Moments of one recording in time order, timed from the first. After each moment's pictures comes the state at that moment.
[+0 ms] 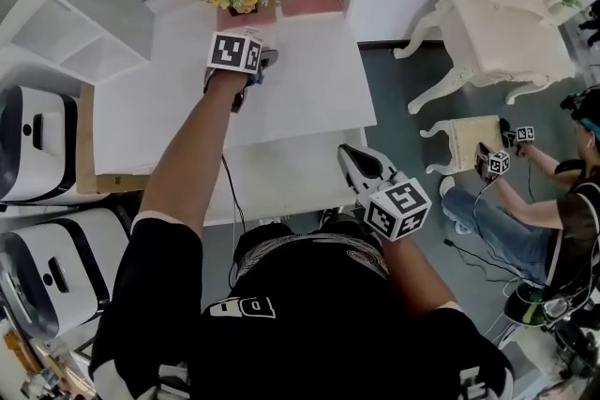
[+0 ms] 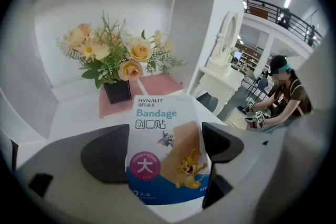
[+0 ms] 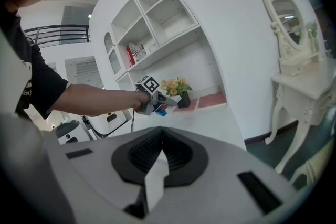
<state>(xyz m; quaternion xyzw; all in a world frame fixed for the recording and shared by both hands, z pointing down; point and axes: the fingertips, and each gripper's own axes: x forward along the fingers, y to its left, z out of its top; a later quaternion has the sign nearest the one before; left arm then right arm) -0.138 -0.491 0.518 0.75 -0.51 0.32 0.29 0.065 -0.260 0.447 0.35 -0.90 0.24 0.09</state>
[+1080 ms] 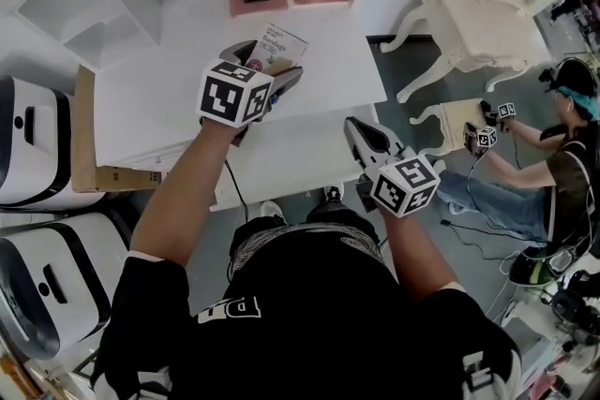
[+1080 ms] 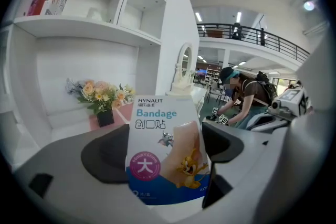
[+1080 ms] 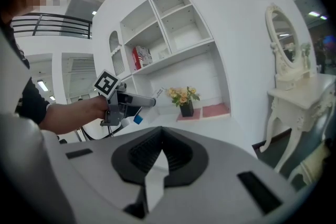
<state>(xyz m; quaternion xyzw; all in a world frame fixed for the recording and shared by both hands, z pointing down) -0.145 -0.327 0.397 0.87 -0.41 0.21 0.17 -0.016 -0.212 0.409 0.40 -0.89 0.19 0.08</state>
